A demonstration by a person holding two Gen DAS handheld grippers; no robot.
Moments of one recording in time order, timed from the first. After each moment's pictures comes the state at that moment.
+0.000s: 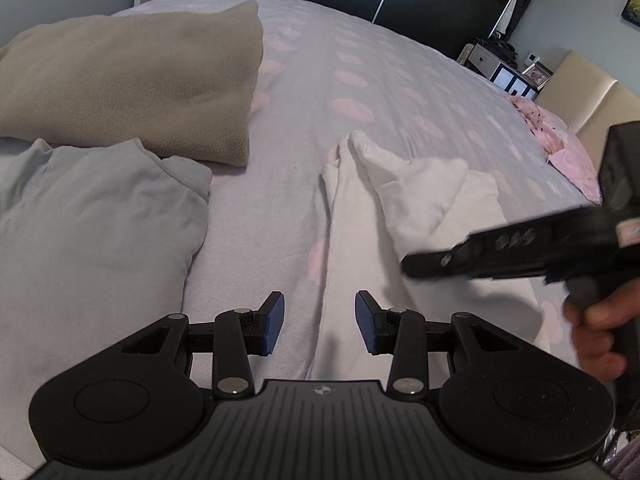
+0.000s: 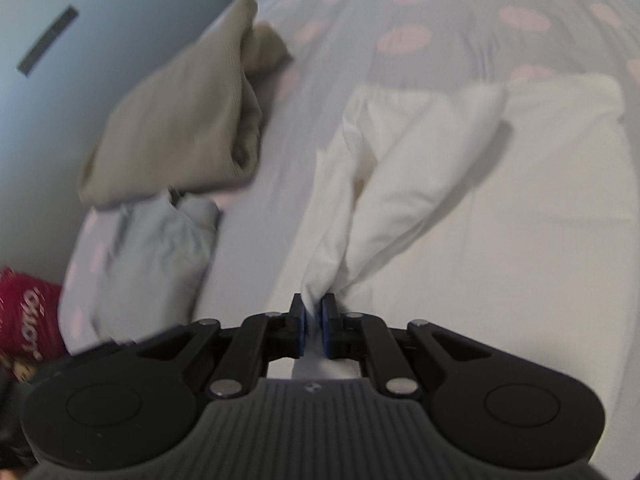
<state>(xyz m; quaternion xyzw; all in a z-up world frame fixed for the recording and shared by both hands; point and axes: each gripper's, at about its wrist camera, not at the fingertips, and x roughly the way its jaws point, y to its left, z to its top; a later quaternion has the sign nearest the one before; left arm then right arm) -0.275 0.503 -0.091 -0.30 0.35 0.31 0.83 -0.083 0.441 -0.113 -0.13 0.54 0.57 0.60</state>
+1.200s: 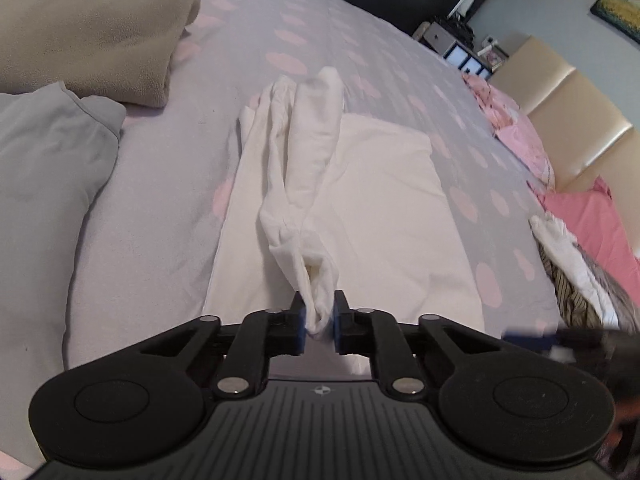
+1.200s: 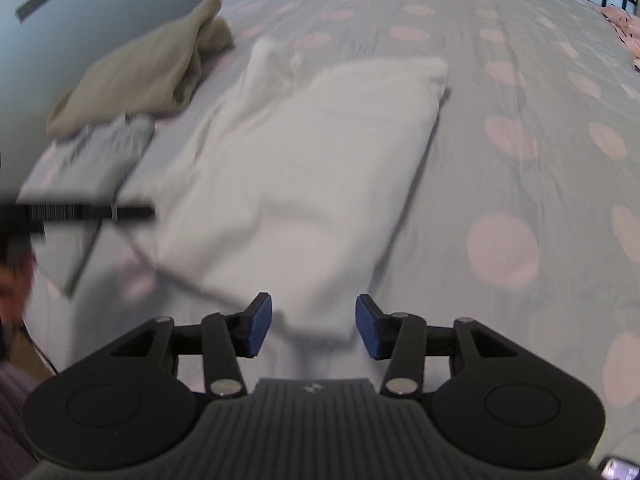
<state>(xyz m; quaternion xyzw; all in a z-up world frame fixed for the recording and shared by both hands) -0.258 0.462 -0.105 -0.35 0.34 0.23 0.84 -0.061 0.244 -0.111 -0.22 0.45 0.54 0.67</state>
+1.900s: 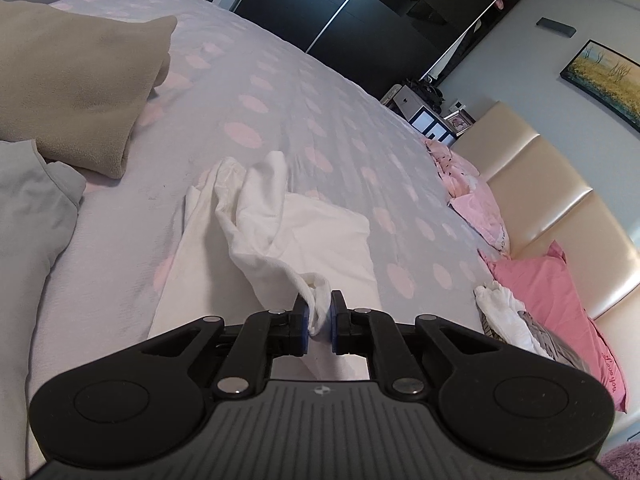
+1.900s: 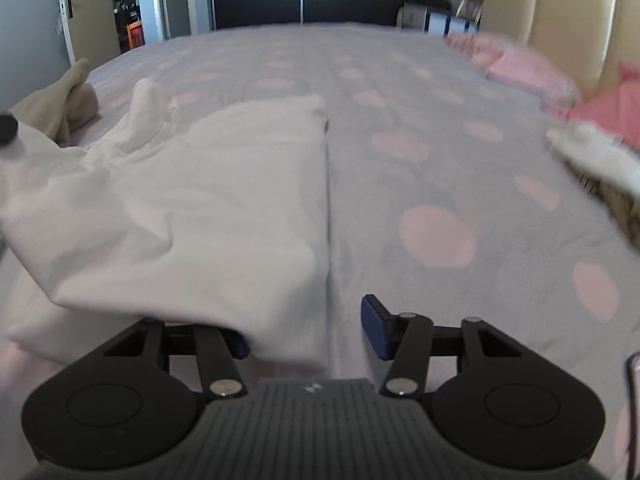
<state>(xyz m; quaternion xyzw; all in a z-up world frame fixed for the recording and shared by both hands) -0.247 0.462 -0.057 -0.38 0.24 0.22 0.86 -0.102 0.263 -0.160 -0.16 0.34 0.34 0.86</state>
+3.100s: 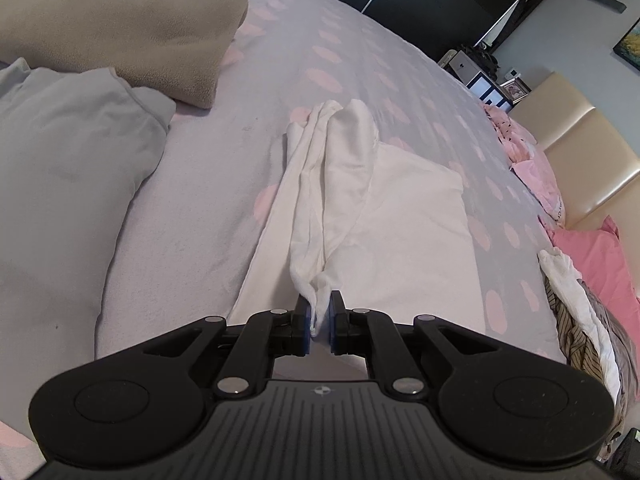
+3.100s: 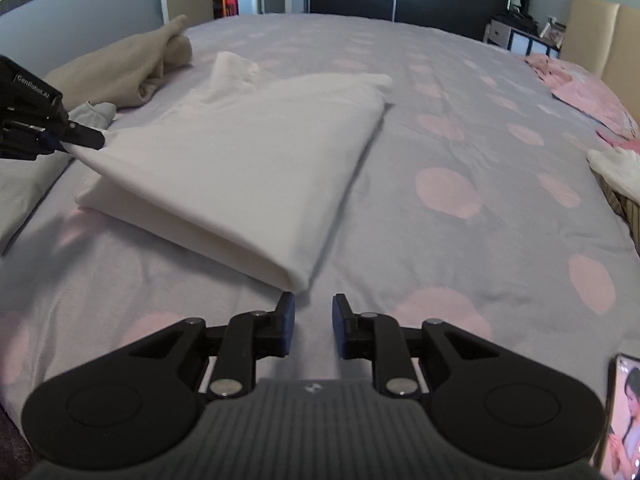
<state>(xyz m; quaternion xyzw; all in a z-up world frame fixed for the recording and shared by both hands) -0.285 0.469 -0.107 -0.38 0.32 0.26 0.83 -0.127 0.186 -0.152 -0.21 0.33 0.48 0.79</state>
